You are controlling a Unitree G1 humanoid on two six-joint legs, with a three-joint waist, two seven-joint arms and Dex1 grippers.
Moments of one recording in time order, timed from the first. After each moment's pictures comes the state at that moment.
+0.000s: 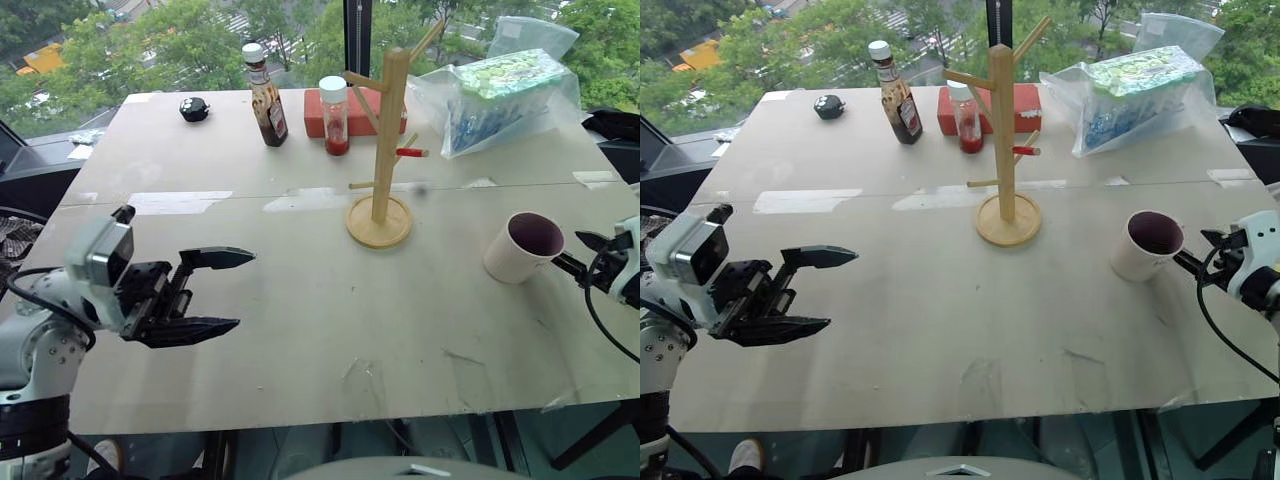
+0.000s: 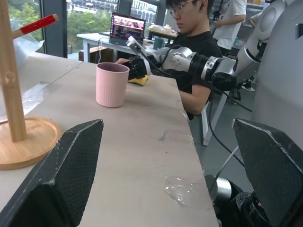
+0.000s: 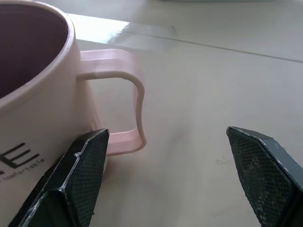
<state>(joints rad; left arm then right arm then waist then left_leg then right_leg) -0.07 0.87 0.39 -0.16 -0.93 0.46 -1.59 -0.17 -0.76 -0.41 0.23 0.40 0.36 0.86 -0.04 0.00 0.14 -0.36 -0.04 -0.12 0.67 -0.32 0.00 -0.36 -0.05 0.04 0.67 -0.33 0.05</state>
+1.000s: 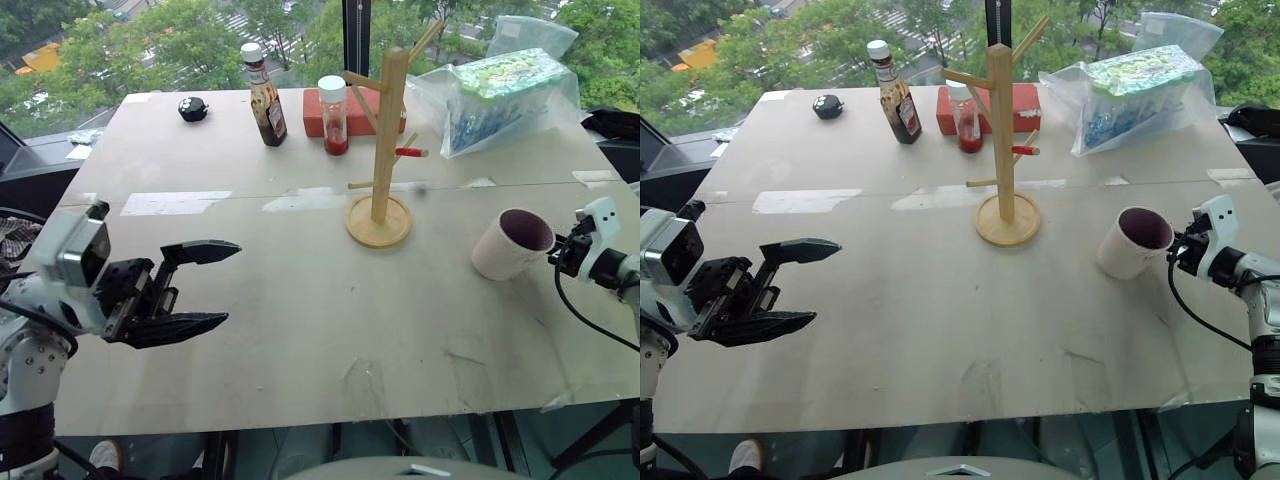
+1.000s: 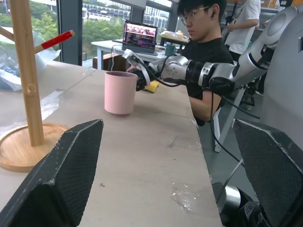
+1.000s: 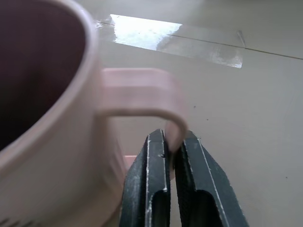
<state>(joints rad) -0.03 0.87 0.48 -0.22 -0.98 0.49 -1.53 -0.38 -0.75 -0.24 0.41 0.37 0.32 0.98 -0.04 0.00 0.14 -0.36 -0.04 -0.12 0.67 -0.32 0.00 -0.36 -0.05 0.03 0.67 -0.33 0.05</state>
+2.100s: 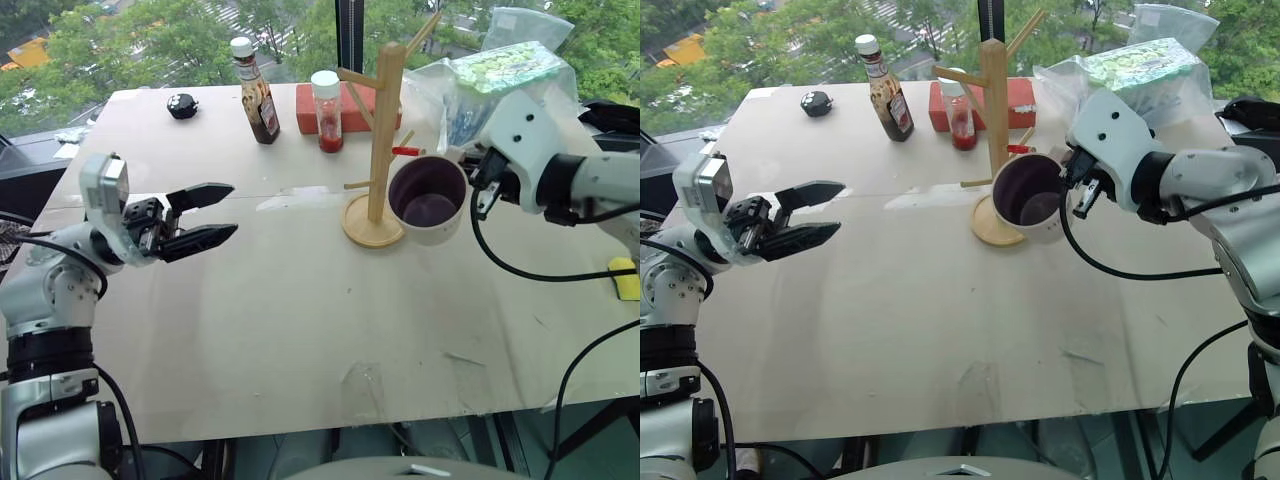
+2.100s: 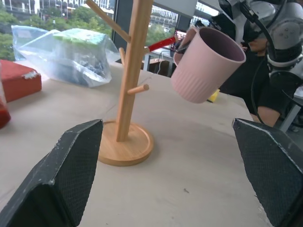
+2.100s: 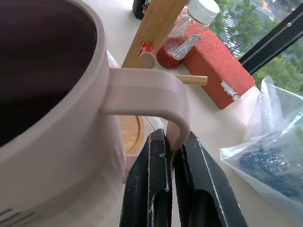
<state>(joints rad) -0.37 0.83 0.34 0.18 -0.79 0.44 -1.48 -0.86 -0.89 0.15 -0.51 0.40 1.04 0.67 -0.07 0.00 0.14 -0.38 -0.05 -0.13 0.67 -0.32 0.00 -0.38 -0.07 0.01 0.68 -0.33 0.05</state>
